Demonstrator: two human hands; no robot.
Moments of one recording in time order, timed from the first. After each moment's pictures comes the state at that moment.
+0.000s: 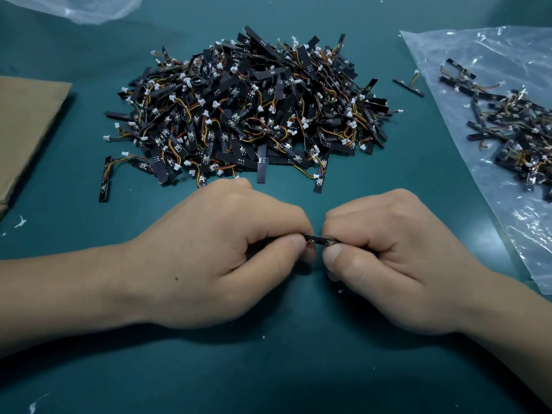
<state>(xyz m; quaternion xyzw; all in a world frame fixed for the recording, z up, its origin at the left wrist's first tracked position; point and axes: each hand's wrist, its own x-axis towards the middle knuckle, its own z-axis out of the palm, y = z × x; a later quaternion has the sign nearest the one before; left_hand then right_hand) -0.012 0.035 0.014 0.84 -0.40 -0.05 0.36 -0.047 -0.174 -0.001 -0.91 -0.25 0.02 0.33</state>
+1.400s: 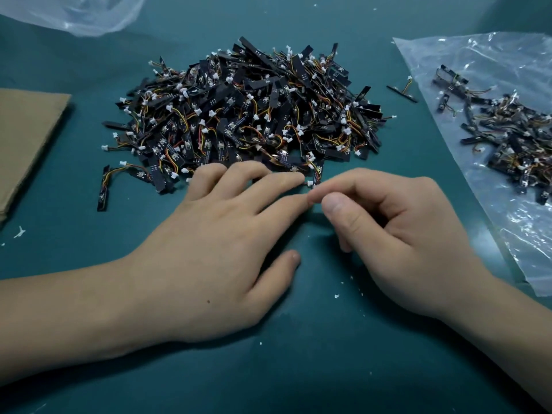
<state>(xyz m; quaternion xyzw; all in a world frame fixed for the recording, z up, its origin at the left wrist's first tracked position) -0.010 0.042 -0.003 0.91 -0.40 0.00 0.10 -0.046 -0.175 -0.008 -0.89 -0.12 -0.10 0.43</state>
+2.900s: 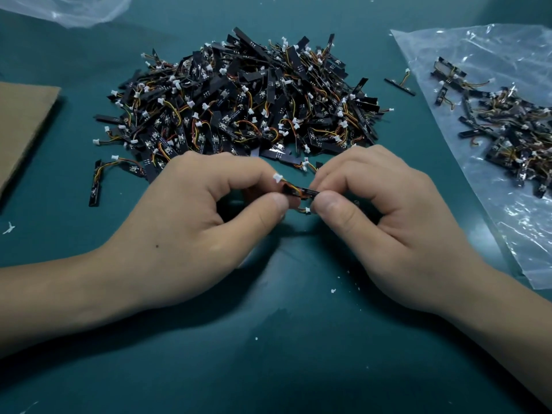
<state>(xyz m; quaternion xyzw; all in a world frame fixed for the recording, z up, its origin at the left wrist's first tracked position) -0.001 0.040 0.003 0.85 -0.29 -0.05 0.44 -0.042 -0.175 -0.005 -0.91 -0.18 -0.11 0.36</state>
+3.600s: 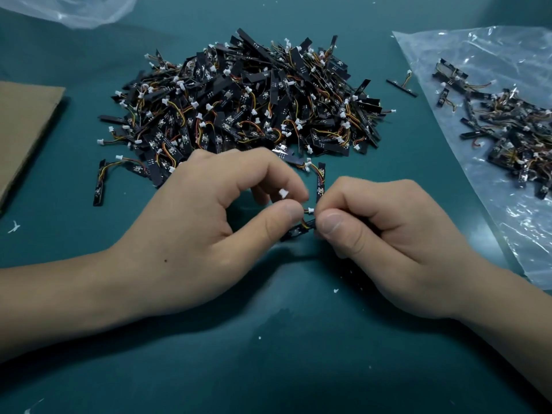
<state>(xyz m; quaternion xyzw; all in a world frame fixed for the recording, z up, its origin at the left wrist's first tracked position) -0.003 0.041 0.008 0.85 -0.35 0.02 0.41 -0.044 -0.175 0.000 -0.89 -0.23 -0.03 0.40</state>
